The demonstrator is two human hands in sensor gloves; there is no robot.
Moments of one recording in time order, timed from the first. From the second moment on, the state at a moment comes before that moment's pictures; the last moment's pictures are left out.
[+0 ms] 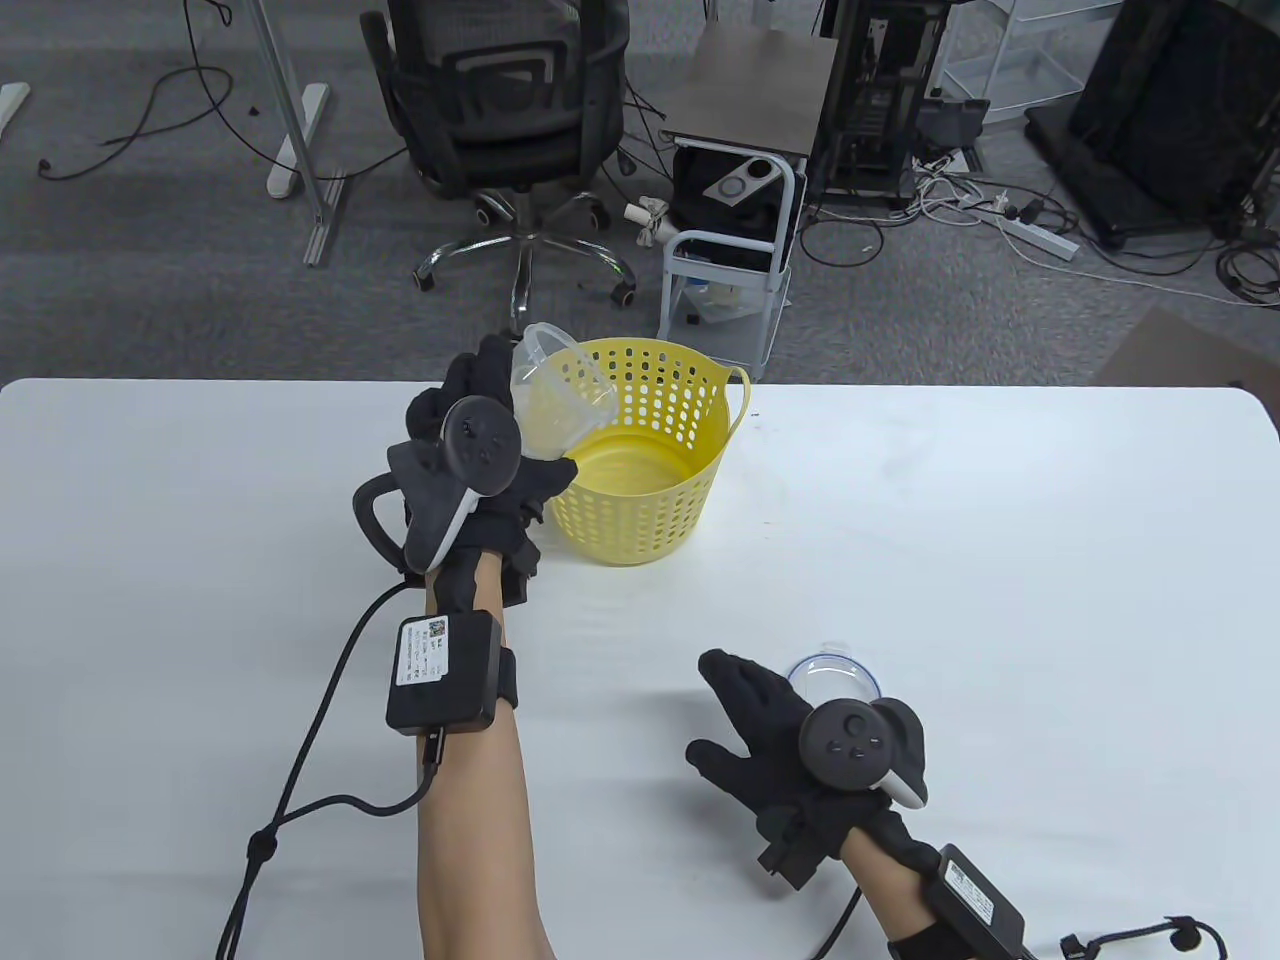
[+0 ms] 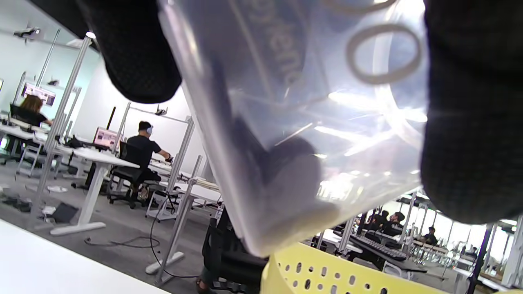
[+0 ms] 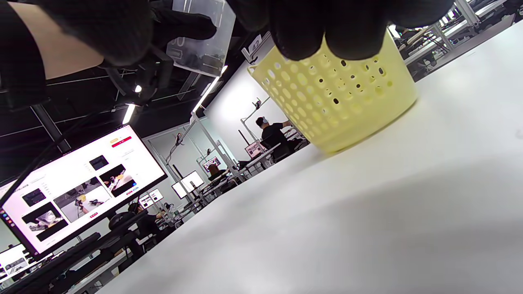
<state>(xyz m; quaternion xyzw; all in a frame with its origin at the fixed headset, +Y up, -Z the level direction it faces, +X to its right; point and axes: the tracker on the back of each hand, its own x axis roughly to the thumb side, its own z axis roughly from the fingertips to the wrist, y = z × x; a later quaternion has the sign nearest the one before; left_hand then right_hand) -0.167 -0.567 -0.404 0.17 0.09 0.12 0.97 0.135 -0.752 -0.269 0.26 -0.02 0.90 0.36</state>
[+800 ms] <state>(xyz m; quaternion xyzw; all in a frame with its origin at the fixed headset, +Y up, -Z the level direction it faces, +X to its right) -0.143 -0.563 -0.421 0.14 0.09 -0.10 0.98 0.130 -0.751 -0.269 0.26 0.01 0.90 0.35</state>
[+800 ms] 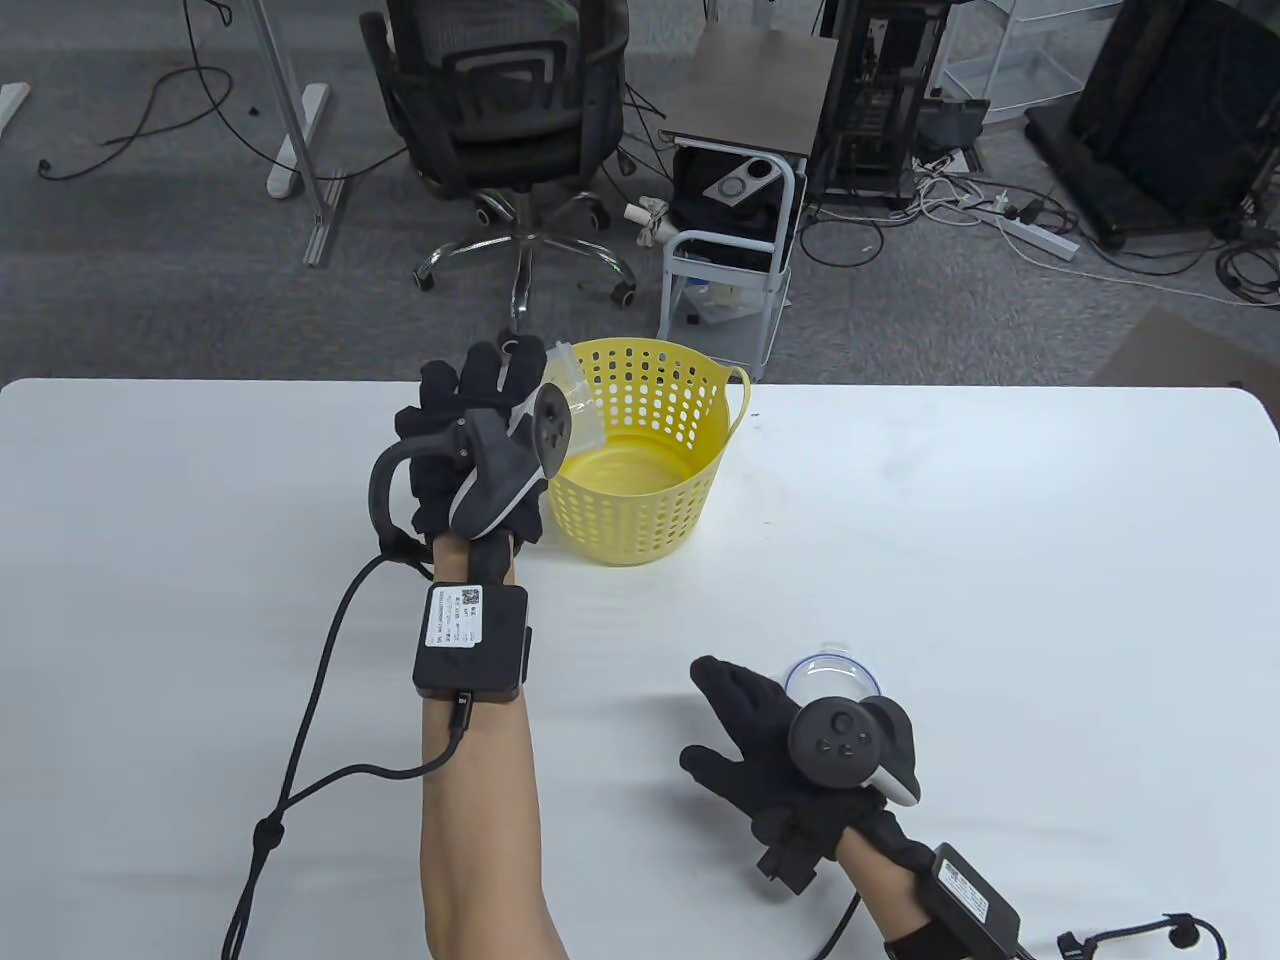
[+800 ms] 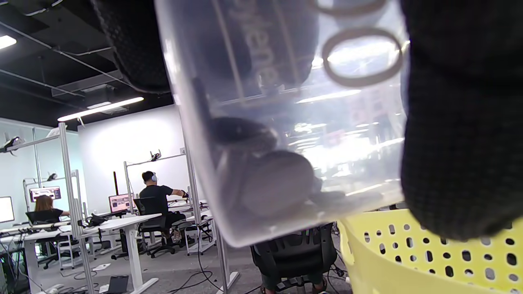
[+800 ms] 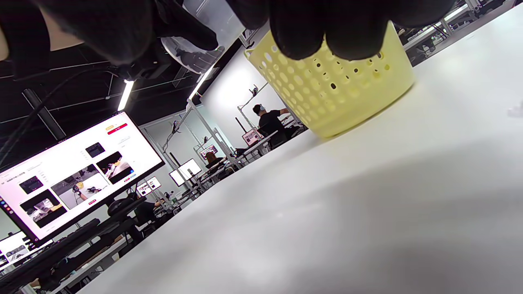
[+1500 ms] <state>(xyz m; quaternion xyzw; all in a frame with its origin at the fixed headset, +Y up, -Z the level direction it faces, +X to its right) -0.129 -0.564 -0.422 0.13 0.09 -0.15 0.98 0.130 -0.751 -0.271 0.26 0.02 0.90 0.36</state>
